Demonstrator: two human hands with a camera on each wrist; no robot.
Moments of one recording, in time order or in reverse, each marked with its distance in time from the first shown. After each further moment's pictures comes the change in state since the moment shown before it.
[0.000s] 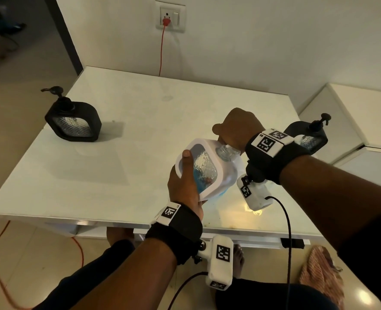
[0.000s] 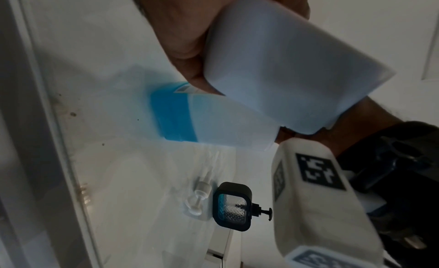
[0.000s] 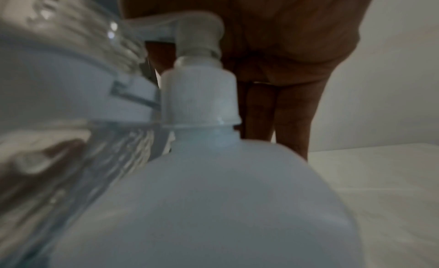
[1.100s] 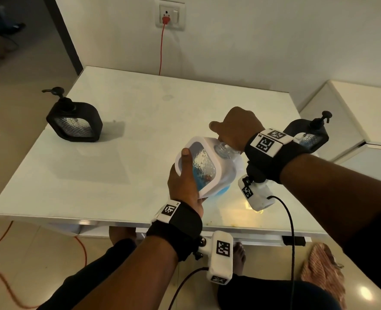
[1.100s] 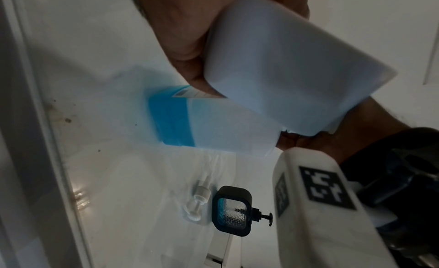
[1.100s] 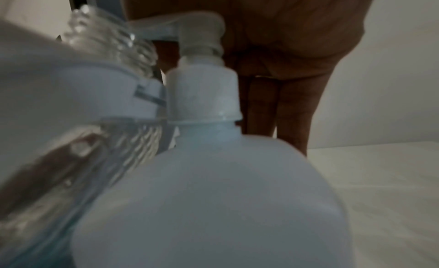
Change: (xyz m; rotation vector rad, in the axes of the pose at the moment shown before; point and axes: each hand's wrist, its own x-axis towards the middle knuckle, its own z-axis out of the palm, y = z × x) left_hand 0.002 0.006 -0.001 0.014 0.007 -0.038; right_hand 0.003 0.002 0.007 0.020 0.064 0.005
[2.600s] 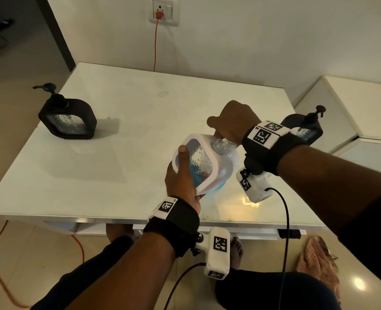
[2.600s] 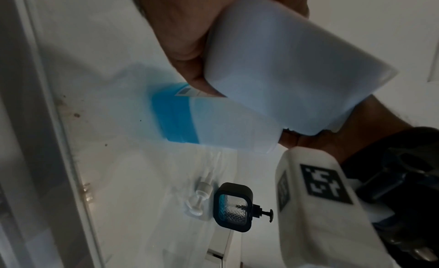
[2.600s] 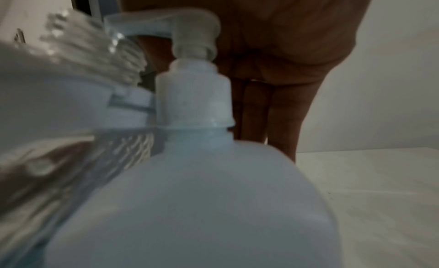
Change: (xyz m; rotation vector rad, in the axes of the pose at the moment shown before) left_hand -0.002 -0.002 0.000 -0.021 -0.021 -0.007; right_hand -0.003 -0.002 -0.007 0.060 -0.044 -0.002
